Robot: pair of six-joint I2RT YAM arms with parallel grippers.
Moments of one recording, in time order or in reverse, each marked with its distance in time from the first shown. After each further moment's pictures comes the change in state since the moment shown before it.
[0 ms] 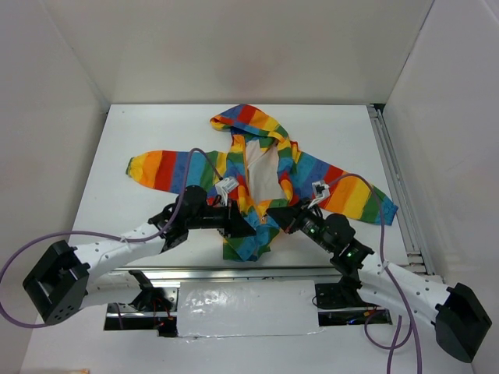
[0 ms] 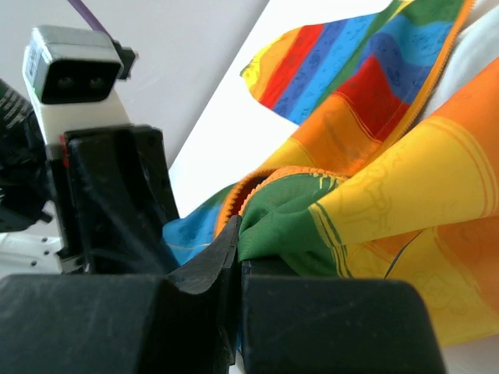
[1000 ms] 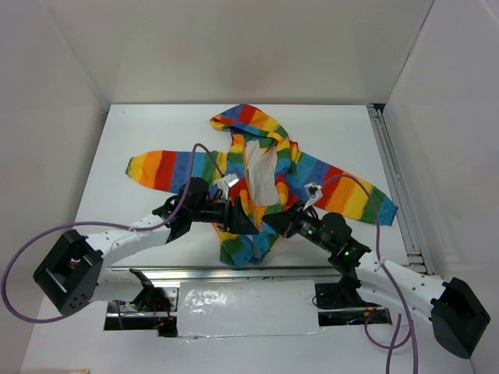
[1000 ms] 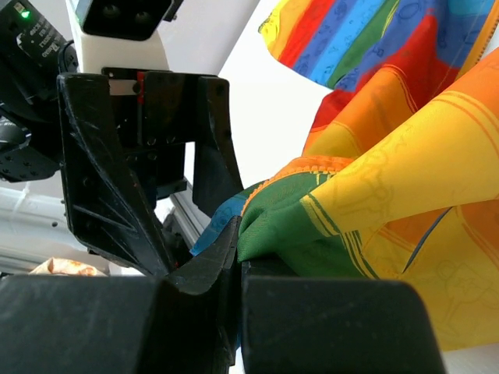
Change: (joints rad) left arm 0.079 0.095 0.065 -0.073 0.125 -0.055; right arm -0.004 0.056 -0.006 0.015 -0.127 0.042
